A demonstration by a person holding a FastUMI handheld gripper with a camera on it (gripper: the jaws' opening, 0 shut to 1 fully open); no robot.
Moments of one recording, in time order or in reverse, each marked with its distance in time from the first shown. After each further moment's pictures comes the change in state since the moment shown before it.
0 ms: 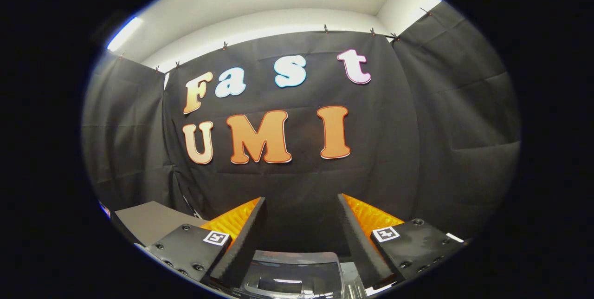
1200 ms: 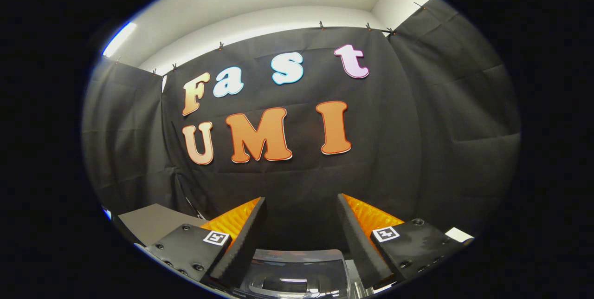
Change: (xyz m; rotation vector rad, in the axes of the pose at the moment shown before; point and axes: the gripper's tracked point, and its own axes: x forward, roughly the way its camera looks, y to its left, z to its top) arm 0.002 0.001 -0.011 0.035 0.015 0.017
